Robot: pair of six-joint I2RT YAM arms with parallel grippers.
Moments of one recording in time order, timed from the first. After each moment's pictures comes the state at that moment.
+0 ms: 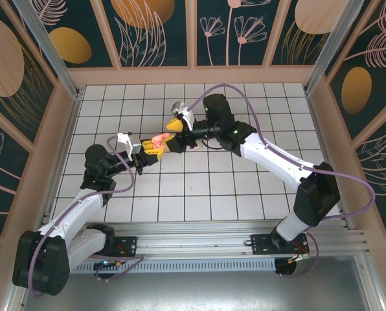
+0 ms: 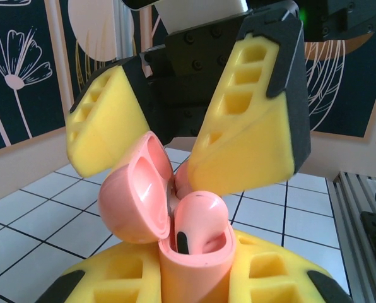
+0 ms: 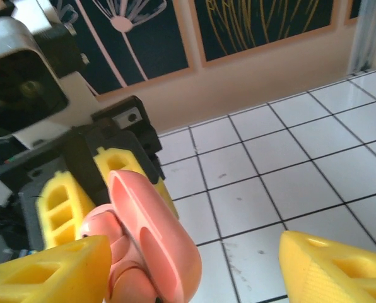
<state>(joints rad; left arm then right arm) -0.24 1.01 0.44 0.67 0.96 -0.12 0.73 1.58 1.34 -0.12 -0.77 -0.05</state>
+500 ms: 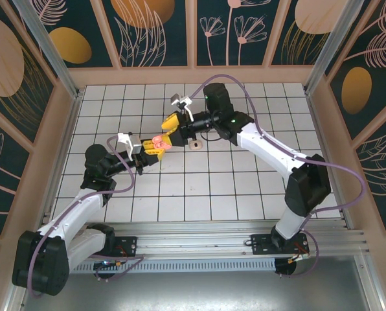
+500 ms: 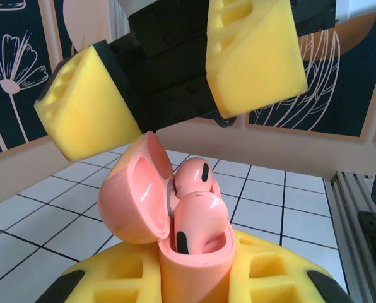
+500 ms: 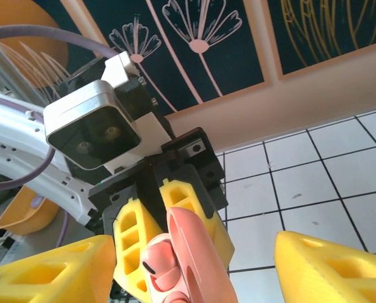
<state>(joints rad) -0.25 1.01 0.45 0.67 0.97 -0.12 0.68 1.69 1.47 -0.13 -1.09 0.05</state>
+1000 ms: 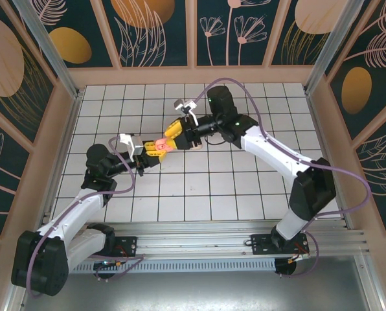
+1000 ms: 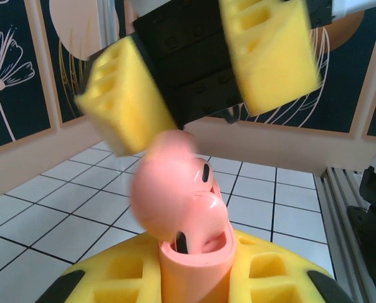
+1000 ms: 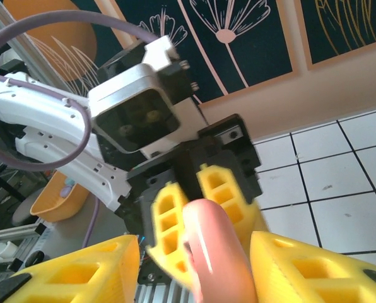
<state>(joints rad) -0.26 1.01 0.46 0.64 0.97 -0.10 0.67 1.62 1.39 -0.14 -1.15 0.05</state>
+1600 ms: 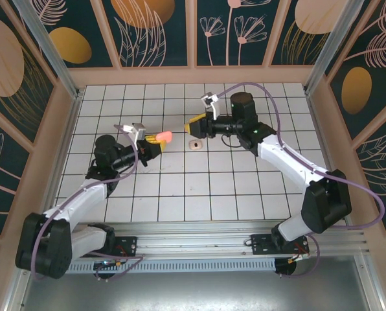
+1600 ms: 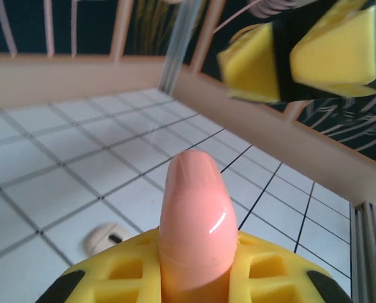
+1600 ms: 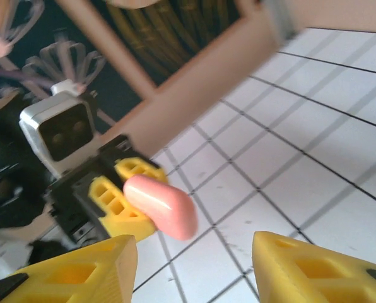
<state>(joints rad) -0.26 1.17 0.52 0.51 0.76 -0.30 0.53 1.49 1.17 -0.03 -0.74 0.32</state>
